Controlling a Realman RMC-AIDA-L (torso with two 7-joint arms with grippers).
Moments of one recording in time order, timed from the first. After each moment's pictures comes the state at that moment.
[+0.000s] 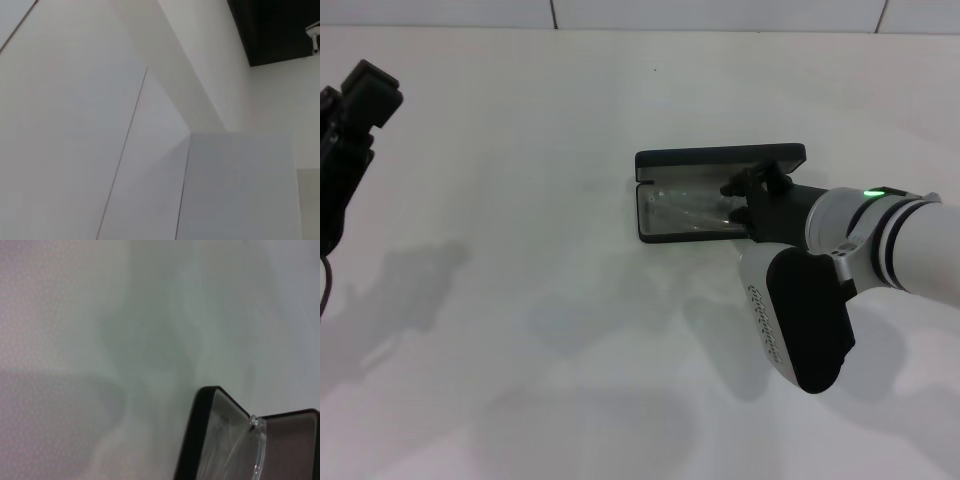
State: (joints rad) left arm -0.23 -1.98 1.39 0.33 0.60 2.03 -0.98; right arm 0.36 2.02 -2.16 -1.42 -2.97 -0.56 1.90
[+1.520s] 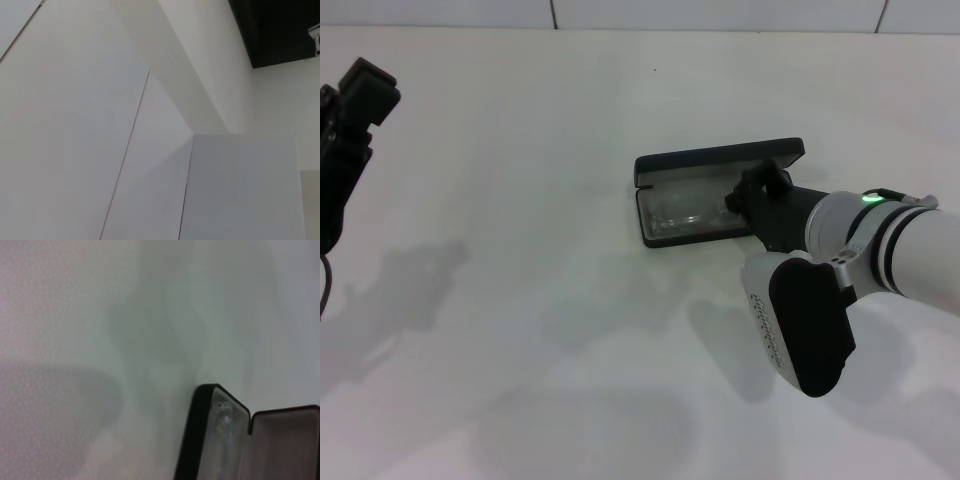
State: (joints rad) left arm -0.23 -1.99 1.39 0.33 0.60 2.03 -0.98; right arm 0.35 2.03 -2.17 -1.36 -2.98 -0.48 1.89
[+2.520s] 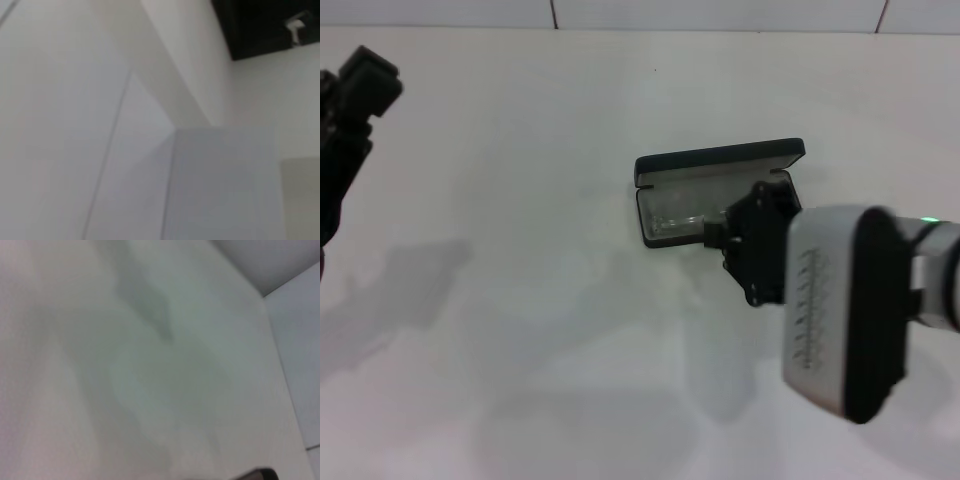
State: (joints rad) left arm -0.24 -1.96 1.39 0.38 0.62 2.03 -0.98; right arm 0.11 2.01 -2.09 -1.79 -2.62 -0.75 1.93
